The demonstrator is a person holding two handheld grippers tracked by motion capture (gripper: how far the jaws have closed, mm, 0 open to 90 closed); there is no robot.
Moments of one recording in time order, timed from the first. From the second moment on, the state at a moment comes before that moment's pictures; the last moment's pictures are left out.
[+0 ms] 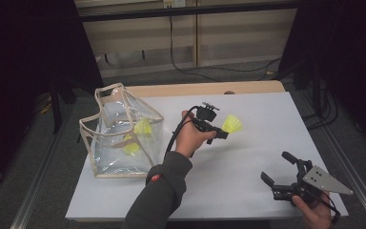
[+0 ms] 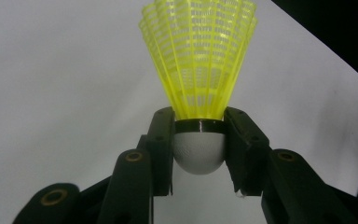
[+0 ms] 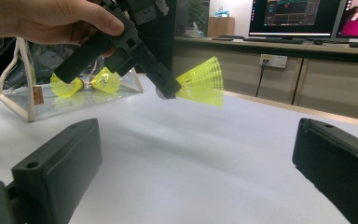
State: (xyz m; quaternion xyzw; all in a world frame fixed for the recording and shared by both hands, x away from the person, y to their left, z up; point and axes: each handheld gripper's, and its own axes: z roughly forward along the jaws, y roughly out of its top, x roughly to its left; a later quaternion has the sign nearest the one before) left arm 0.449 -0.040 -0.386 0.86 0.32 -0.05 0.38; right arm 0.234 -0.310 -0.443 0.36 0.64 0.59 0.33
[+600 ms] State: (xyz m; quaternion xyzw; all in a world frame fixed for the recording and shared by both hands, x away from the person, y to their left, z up) left arm 0.449 -0.029 -0.378 0.86 0.32 -0.05 0.38; right arm 0.235 -0.309 -0.444 0.36 0.65 0.59 0.32
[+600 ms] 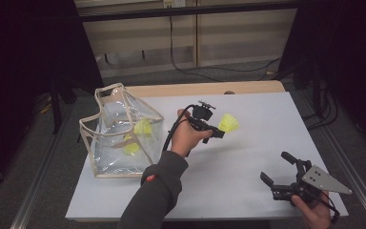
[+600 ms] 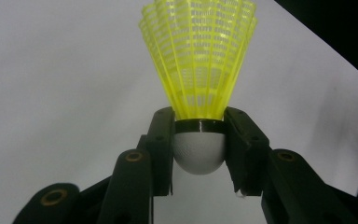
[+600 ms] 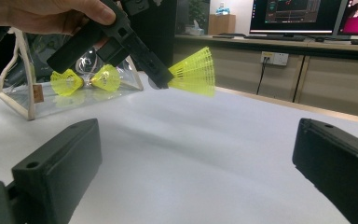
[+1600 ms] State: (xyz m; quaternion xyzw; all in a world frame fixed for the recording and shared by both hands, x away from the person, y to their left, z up) left arm 0.453 -0.013 -0.363 0.86 0.34 -0.04 0.38; right arm 0.237 -0.309 -0.444 0.36 0.65 0.59 0.32
